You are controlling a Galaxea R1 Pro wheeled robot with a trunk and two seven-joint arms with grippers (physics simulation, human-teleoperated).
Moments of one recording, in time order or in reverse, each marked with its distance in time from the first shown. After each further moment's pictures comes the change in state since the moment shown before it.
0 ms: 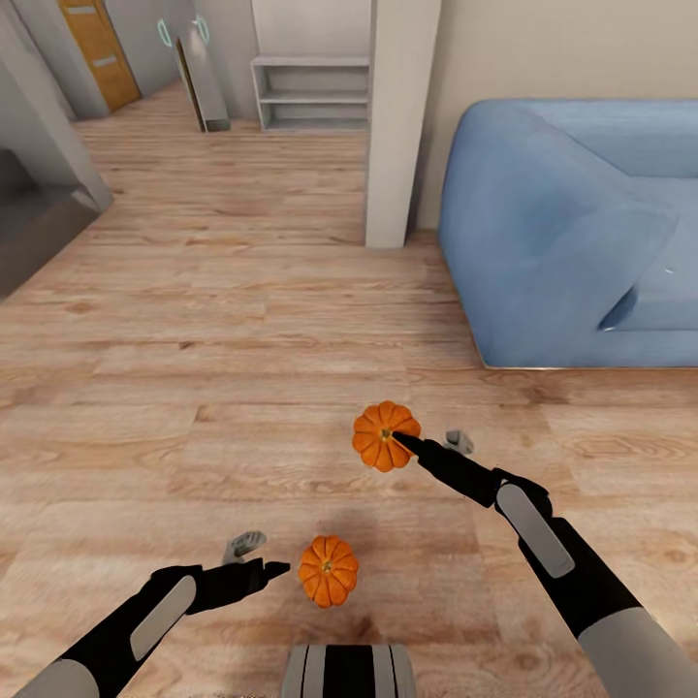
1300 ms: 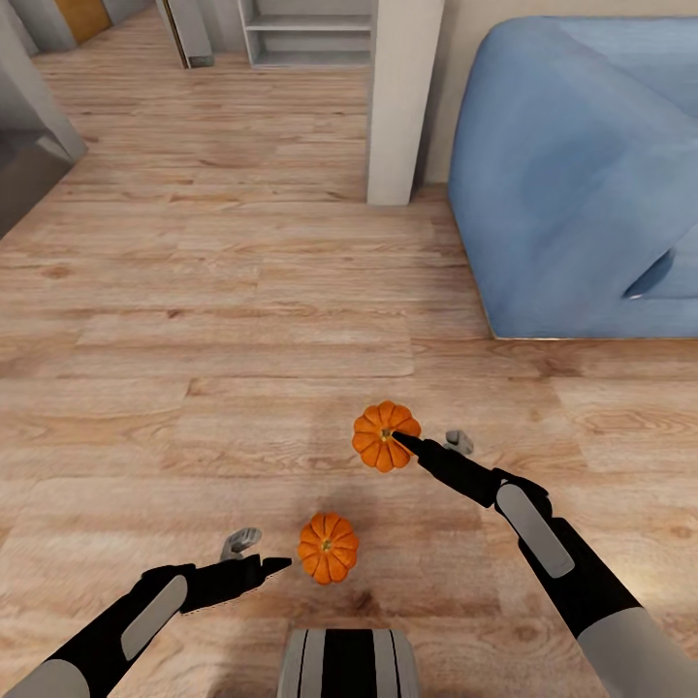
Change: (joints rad) left arm 0.000 0.025 0.007 0.002 -0.005 -0.004 -0.160; right arm 0.000 0.001 0.000 0.001 0.000 -0.001 -0.001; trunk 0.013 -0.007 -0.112
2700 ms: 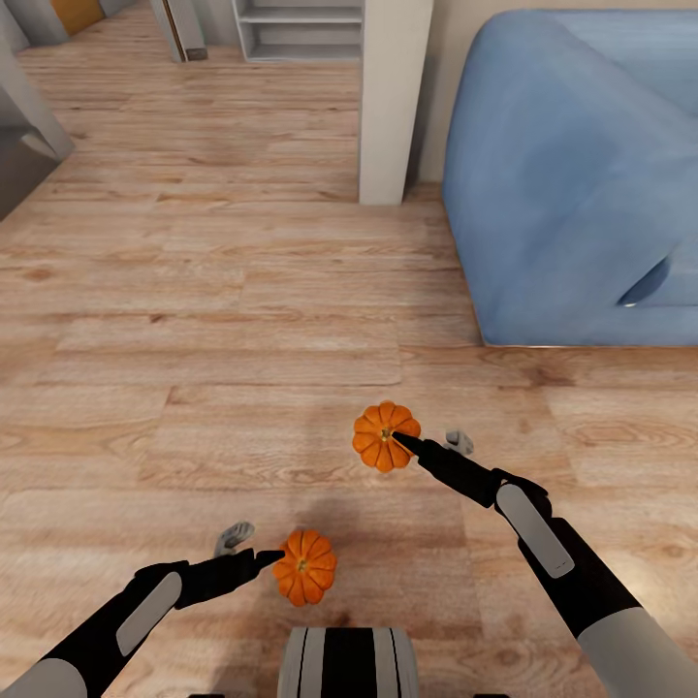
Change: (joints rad) left arm 0.000 0.003 0.050 0.008 0.001 -0.002 0.009; right arm 0.000 0.001 0.000 0.000 0.002 0.000 -0.005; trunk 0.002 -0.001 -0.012
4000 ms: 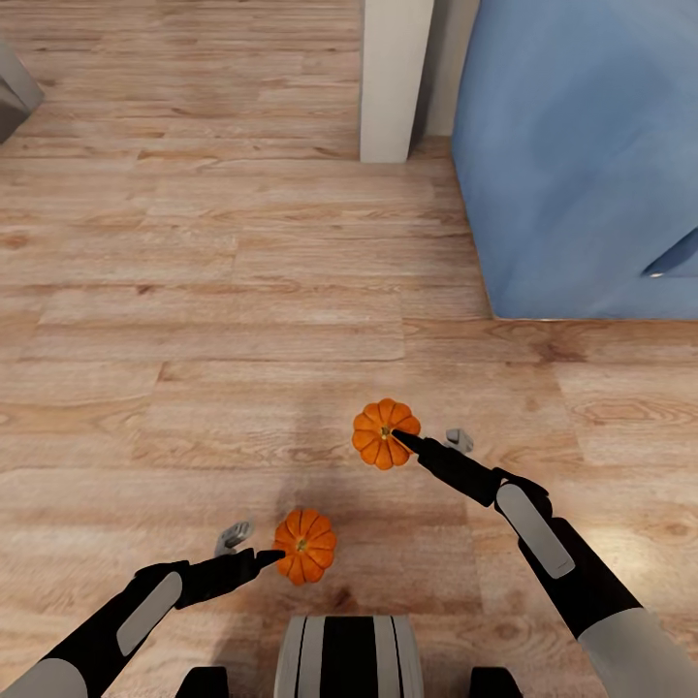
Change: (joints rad) left arm 0.000 -0.001 0.000 0.000 0.000 -0.004 0.002; right arm 0.002 -0.001 0.000 -0.008 0.002 -0.013 0.017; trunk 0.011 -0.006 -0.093
